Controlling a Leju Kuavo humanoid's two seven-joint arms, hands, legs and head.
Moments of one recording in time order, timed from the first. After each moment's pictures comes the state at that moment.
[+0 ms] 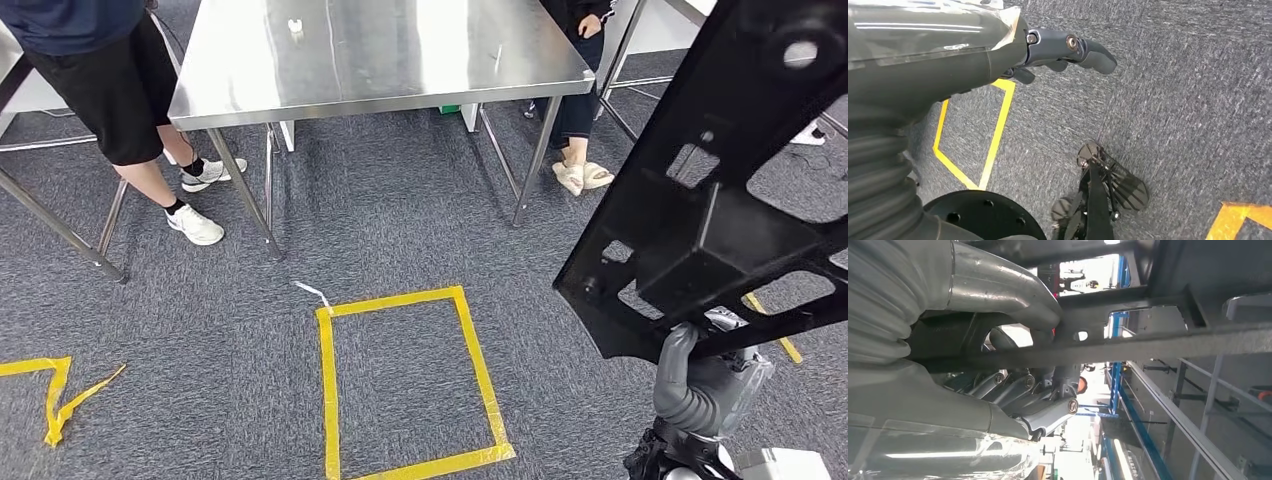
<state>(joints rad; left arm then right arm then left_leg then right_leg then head) -0.11 -0.20 1.39 -0.20 -0.77 0.29 -0.24 0.12 0.14 -0.13 -1.81 0.03 -0.09 -0.64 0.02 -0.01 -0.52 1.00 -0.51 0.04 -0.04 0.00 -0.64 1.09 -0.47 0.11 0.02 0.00</state>
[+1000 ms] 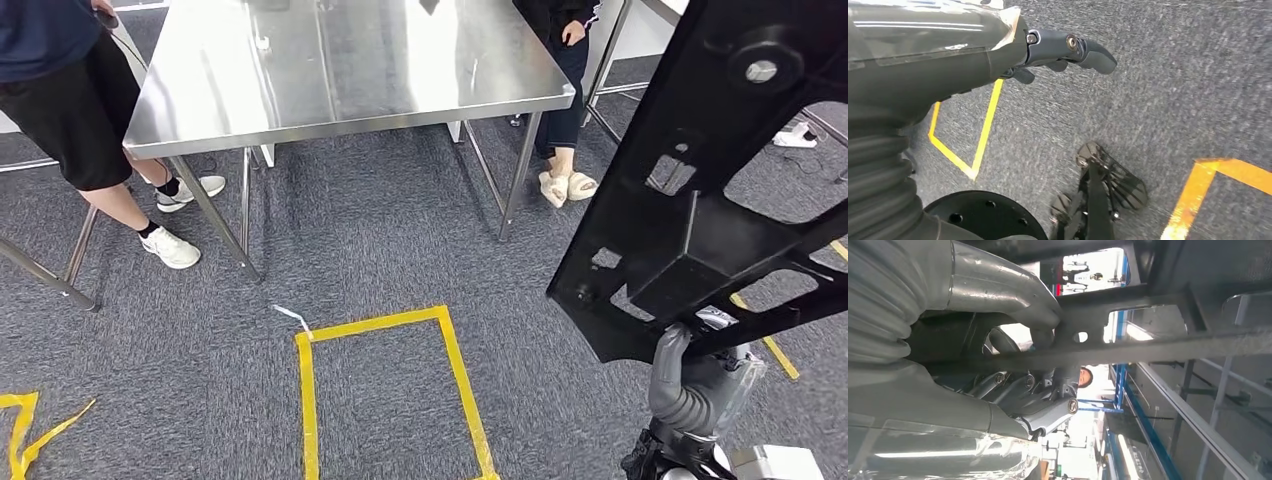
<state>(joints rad) -0.10 -0.20 1.39 -0.20 -0.76 0.29 -0.23 0.13 0.14 -0.13 -1.81 0.04 -0.09 -0.63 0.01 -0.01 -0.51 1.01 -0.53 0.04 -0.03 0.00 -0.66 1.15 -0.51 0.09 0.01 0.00</state>
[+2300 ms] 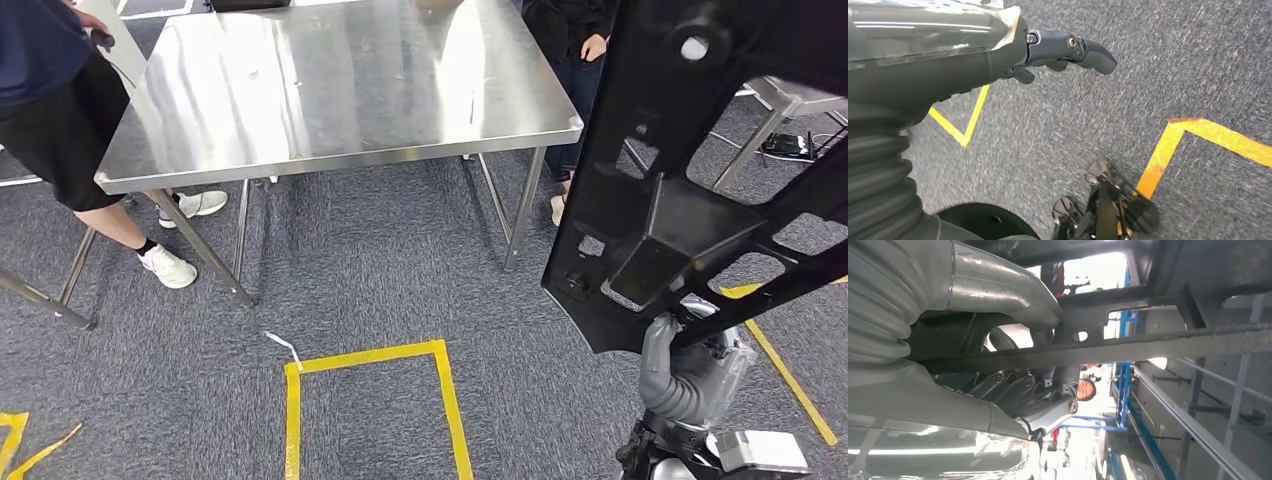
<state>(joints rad) -0.12 -0.21 1.39 -0.21 -0.78 0.35 -0.23 0.11 0.15 -0.11 -1.82 0.11 -0.10 -0.61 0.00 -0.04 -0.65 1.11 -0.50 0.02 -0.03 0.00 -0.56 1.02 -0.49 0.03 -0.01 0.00</state>
